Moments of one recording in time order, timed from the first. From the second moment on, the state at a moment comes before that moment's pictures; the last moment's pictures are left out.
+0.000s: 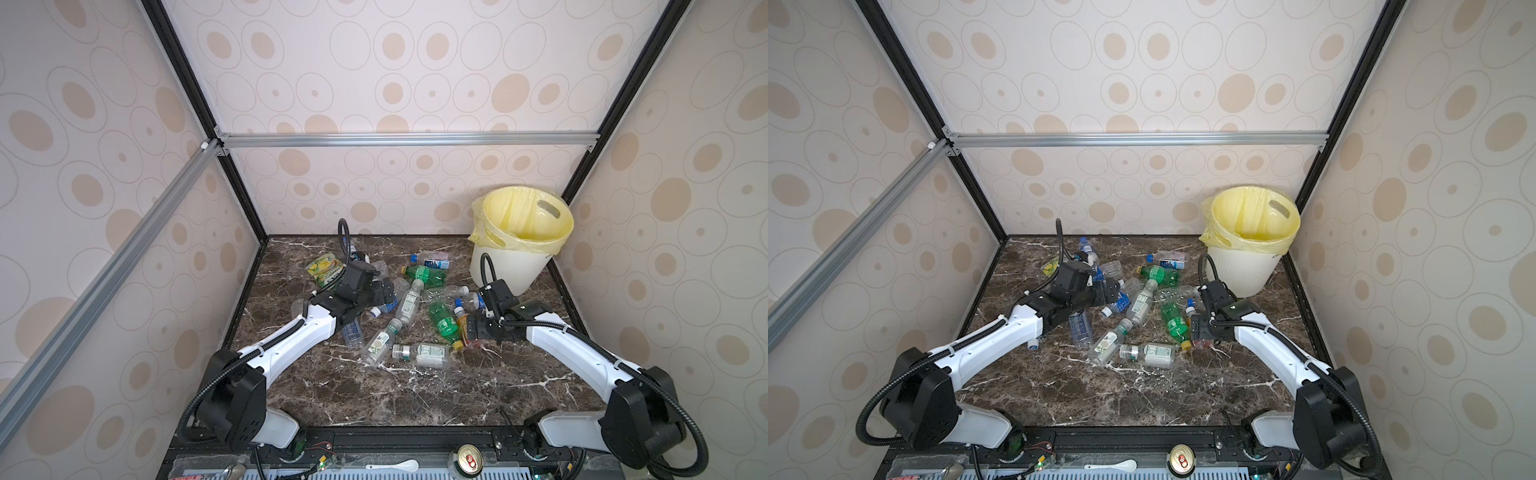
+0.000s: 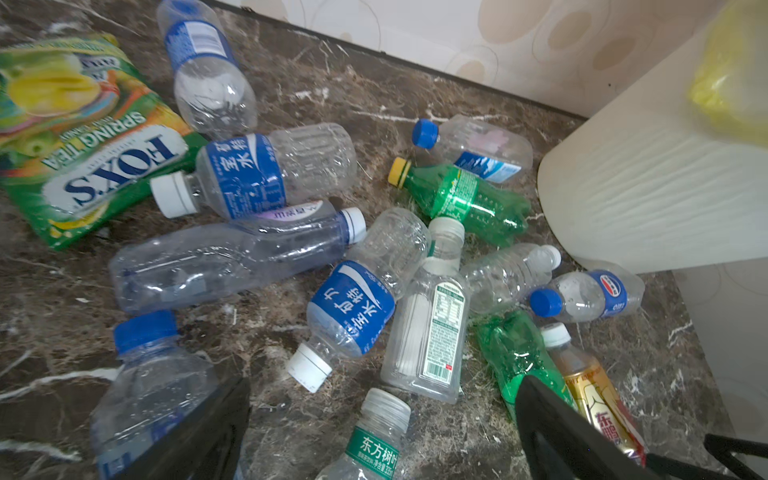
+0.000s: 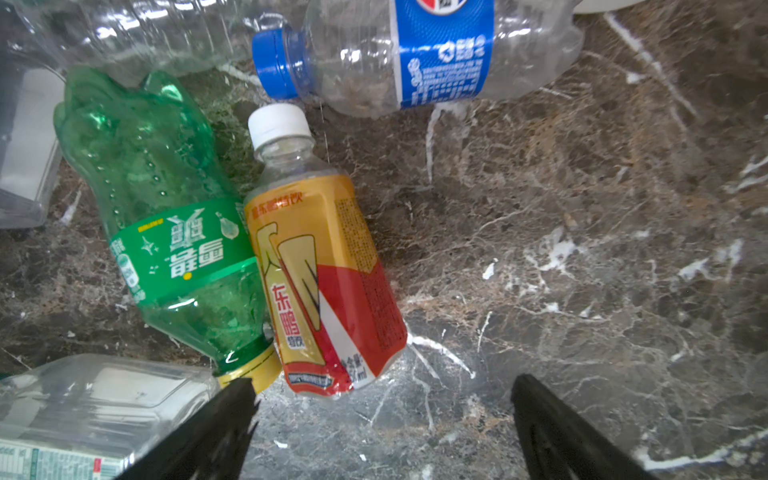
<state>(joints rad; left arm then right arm) -0.58 1.46 1.06 -0.29 -0.12 -0.60 0.39 1.33 0.91 -0.79 0.14 0.41</state>
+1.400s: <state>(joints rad) -0.67 1.51 1.24 -0.02 0.09 -0.45 0.39 1.57 1.20 -0.84 0.03 0.33</state>
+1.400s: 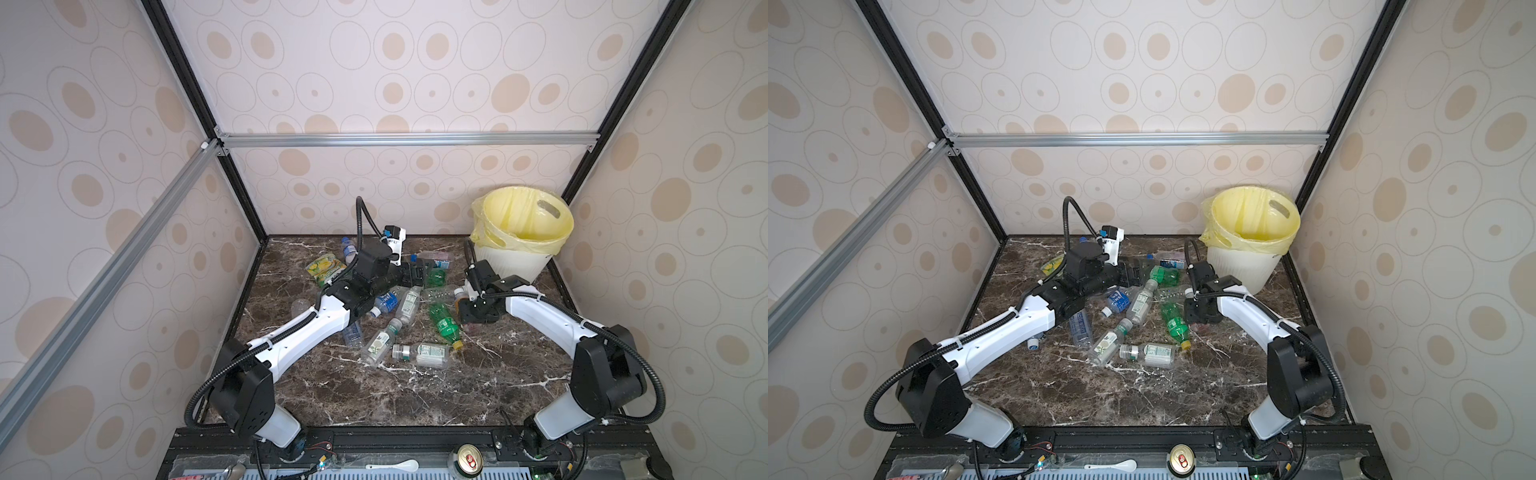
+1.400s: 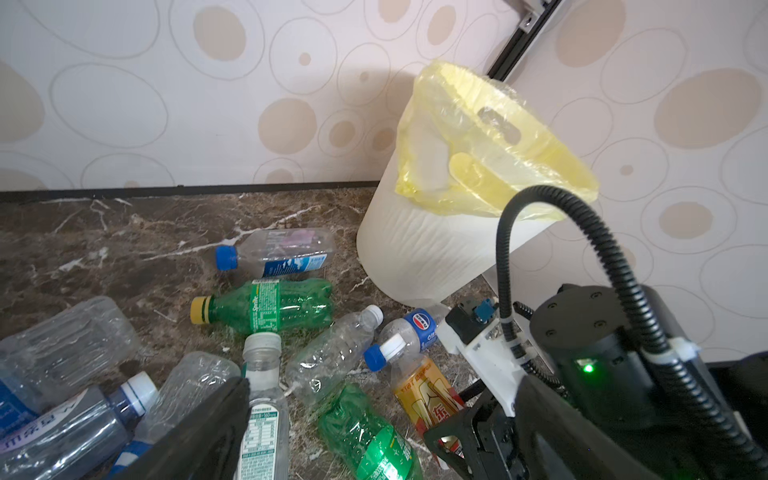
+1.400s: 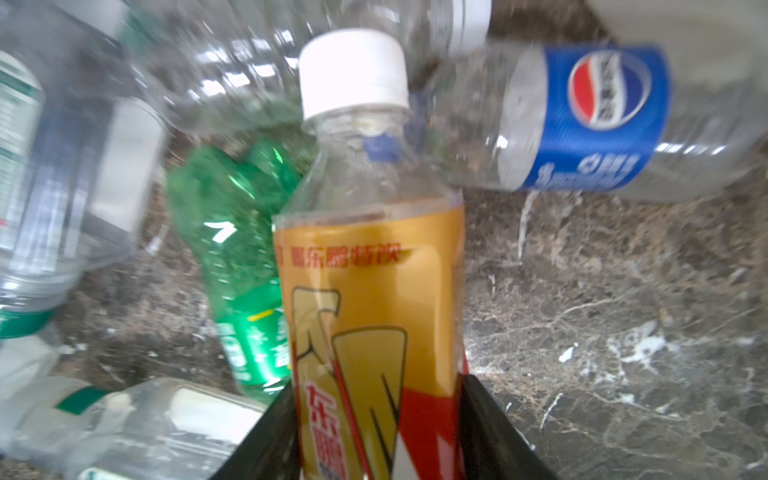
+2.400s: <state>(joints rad) -0.69 1.65 1.66 -0.02 0.00 -0.22 0.39 1.75 2.43 -0.99 0.25 0.14</state>
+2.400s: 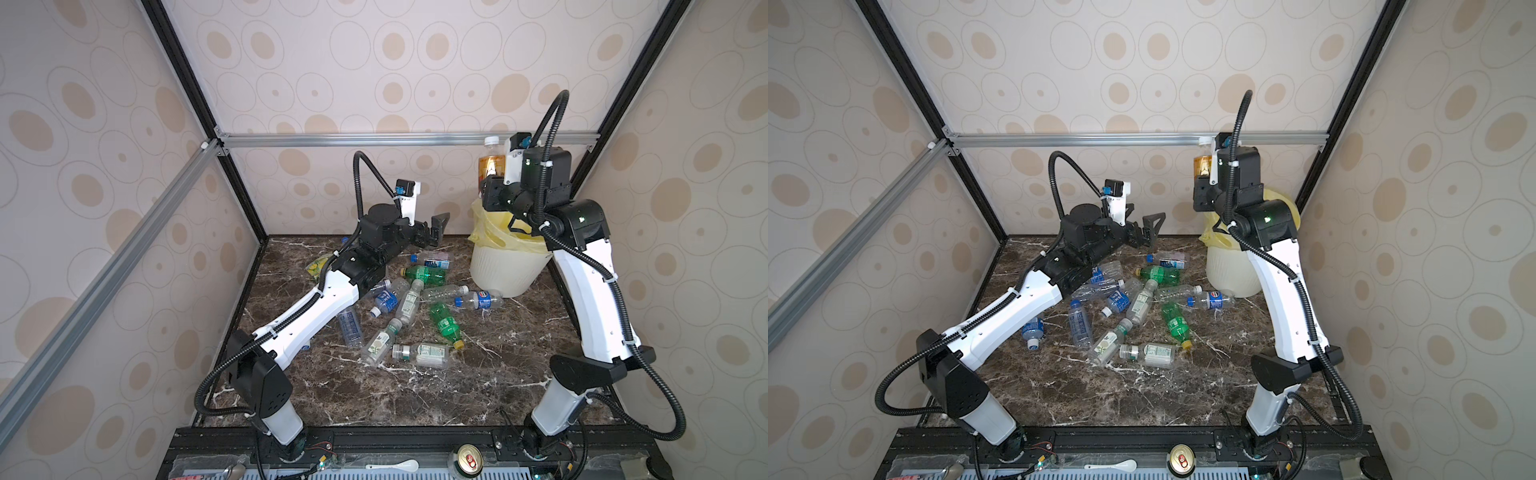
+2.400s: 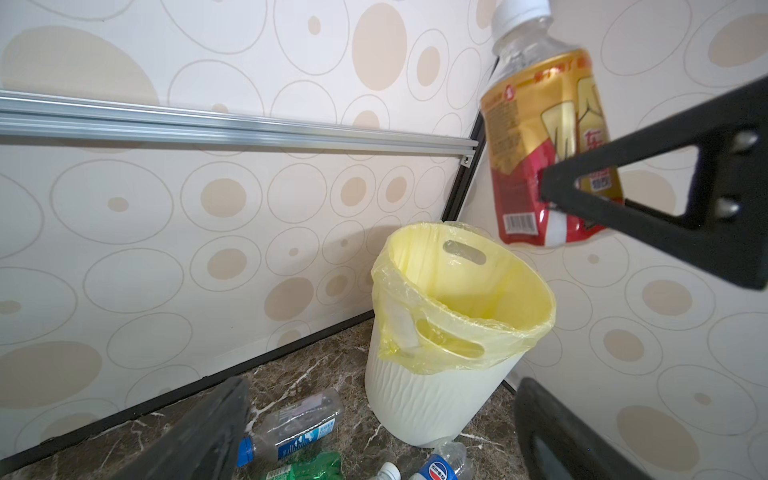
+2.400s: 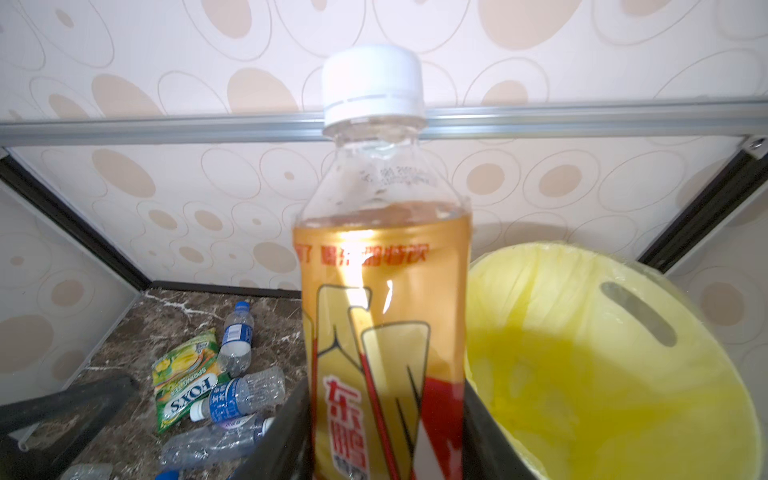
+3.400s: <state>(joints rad) -0.70 1.66 1.66 -0.15 -0.17 -0.20 0.13 1.81 2.42 -1.09 0.21 0.30</state>
